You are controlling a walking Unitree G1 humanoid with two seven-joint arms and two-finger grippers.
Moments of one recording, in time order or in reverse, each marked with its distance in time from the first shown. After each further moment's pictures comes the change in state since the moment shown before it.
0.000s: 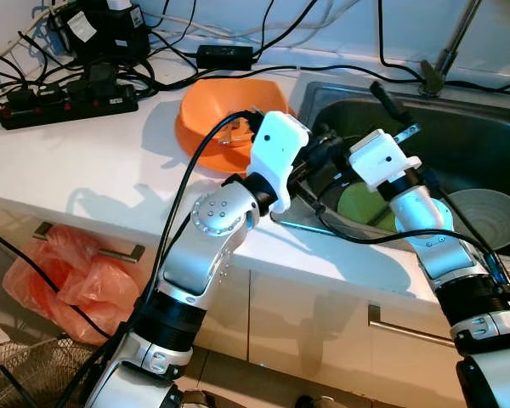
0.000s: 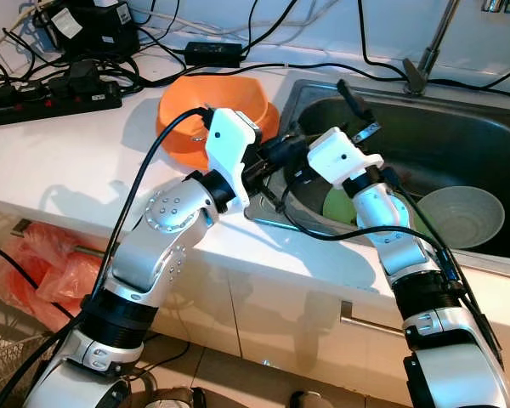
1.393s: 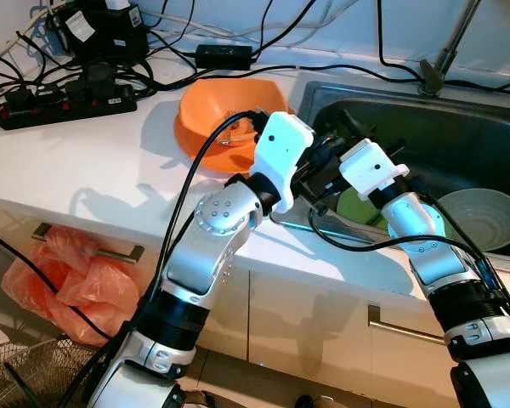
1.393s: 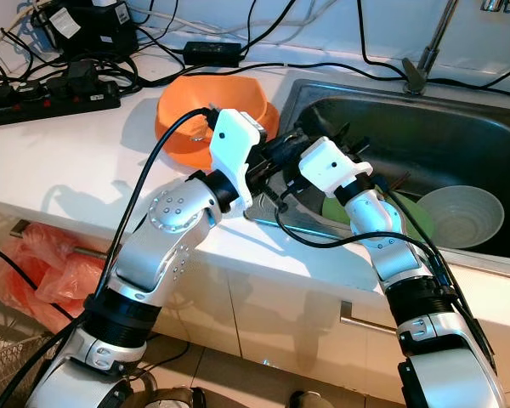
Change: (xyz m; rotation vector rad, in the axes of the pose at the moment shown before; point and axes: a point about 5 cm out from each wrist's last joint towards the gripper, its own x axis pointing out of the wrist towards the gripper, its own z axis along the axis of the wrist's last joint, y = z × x) left arm 0.002 0.000 0.001 0.028 0.002 0.009; right arm -0.002 0.012 -0.001 0.024 0.021 0.059
